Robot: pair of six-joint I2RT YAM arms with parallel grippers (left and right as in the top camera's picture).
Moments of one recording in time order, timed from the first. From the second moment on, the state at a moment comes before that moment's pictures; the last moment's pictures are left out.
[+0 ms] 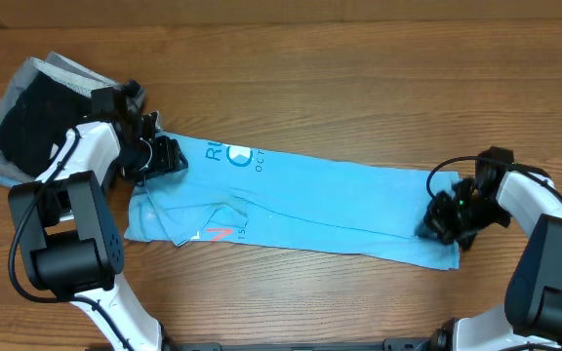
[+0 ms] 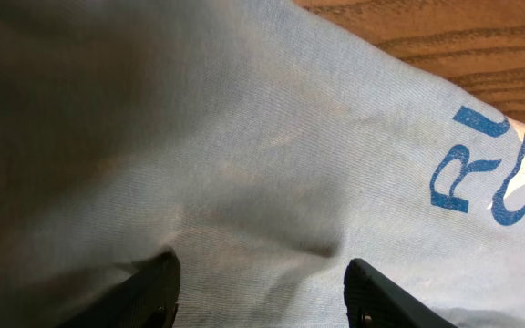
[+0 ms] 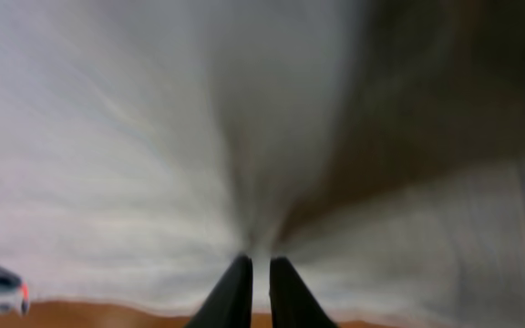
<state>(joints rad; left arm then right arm) 0.18 2.01 1.32 -0.77 0.37 0.01 -0.27 1.72 0.90 -0.98 -0.41 0.38</state>
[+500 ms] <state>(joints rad) 0.18 2.01 1.32 -0.77 0.37 0.01 -0.29 1.59 1.12 -0.97 -0.26 0.41</state>
